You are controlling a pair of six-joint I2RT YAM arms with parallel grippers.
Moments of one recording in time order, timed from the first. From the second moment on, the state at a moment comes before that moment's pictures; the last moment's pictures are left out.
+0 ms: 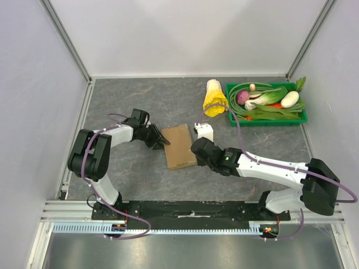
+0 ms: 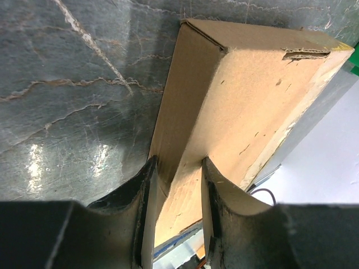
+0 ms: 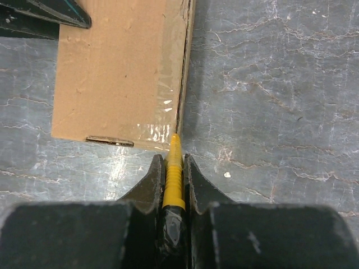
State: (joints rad) left arm -0.27 1.74 0.89 -0.25 0.48 -0.91; right arm 1.06 1.34 0.86 -0.37 0.48 0.60
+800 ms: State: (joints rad) left arm -0.27 1.66 0.89 -0.26 0.43 -0.87; right arm 1.03 1.25 1.00 -0.43 0.58 0.58
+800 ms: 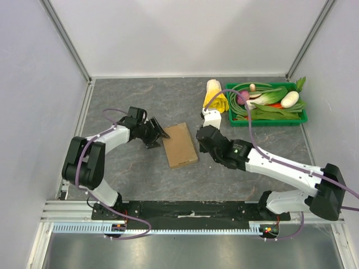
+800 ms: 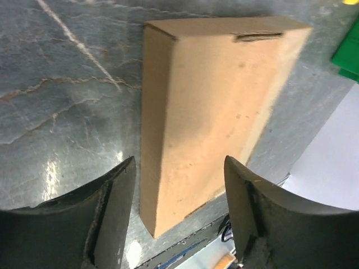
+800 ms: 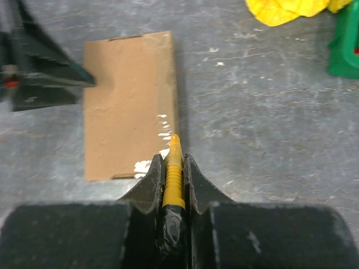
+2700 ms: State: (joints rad) left arm -0.24 1.33 0.64 -0.61 0.10 -0.79; right arm 0.76 1.95 1.48 -0.39 0.27 0.26
